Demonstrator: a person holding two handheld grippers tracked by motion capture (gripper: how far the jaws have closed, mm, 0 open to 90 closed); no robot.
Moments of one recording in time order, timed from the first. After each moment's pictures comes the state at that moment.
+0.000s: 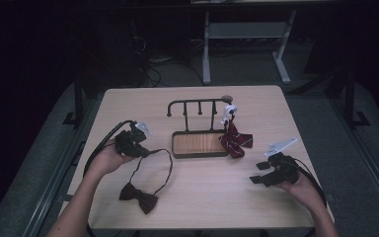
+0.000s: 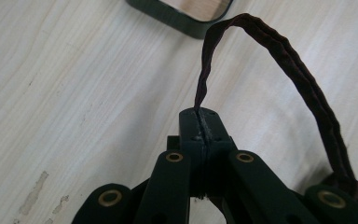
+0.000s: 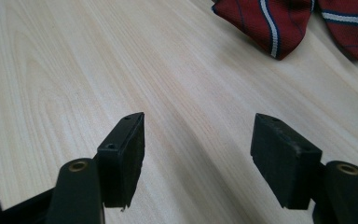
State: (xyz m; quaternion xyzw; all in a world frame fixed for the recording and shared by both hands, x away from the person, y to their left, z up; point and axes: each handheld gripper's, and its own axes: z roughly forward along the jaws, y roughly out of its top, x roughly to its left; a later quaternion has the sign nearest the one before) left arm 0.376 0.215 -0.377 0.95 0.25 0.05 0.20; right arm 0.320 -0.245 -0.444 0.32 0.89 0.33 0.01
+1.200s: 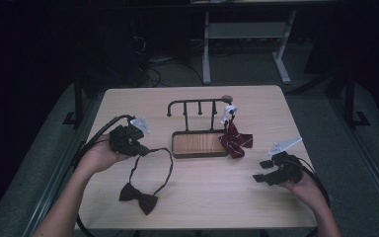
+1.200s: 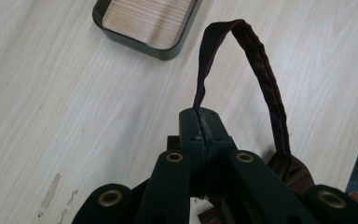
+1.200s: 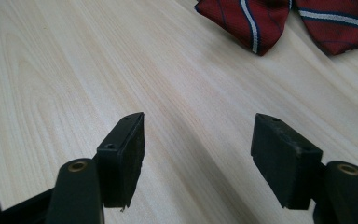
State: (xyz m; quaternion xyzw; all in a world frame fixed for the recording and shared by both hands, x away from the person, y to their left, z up) left arm 0.352 0.207 -0.326 0.96 0.20 0.05 0.20; right arm 0.320 -0.255 -0.442 0.33 0.88 0.33 0.02
